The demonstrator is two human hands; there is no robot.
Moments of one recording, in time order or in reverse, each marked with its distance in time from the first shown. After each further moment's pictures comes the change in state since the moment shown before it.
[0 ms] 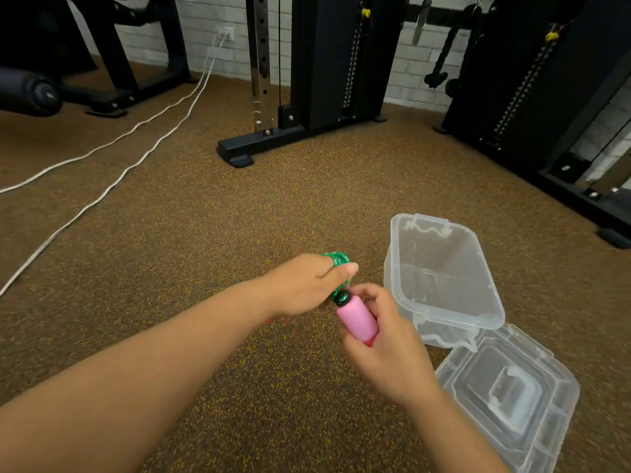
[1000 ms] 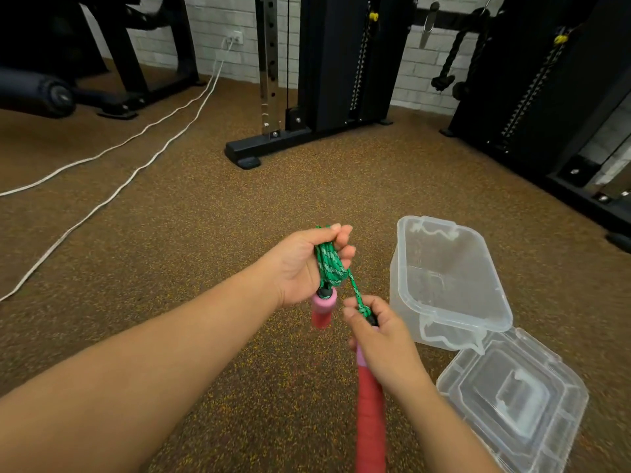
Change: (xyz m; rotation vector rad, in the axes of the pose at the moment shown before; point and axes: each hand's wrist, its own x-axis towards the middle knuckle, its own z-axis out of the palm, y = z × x) left_hand 0.009 0.001 -0.015 -1.591 0.050 -0.334; right_hand 0.012 0.000 0.022 0.562 -0.026 0.270
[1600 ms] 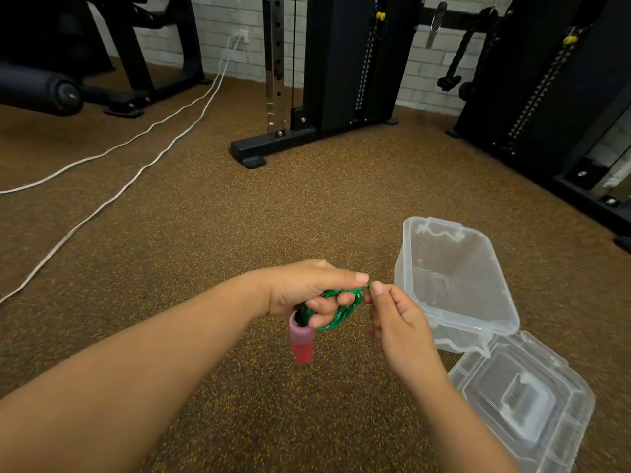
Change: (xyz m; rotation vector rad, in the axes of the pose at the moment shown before) left_hand -0.018 -0.004 -0.016 0.794 -0.349 -0.215; right_hand 0.001 -0.018 -0.007 0.043 0.066 -0.146
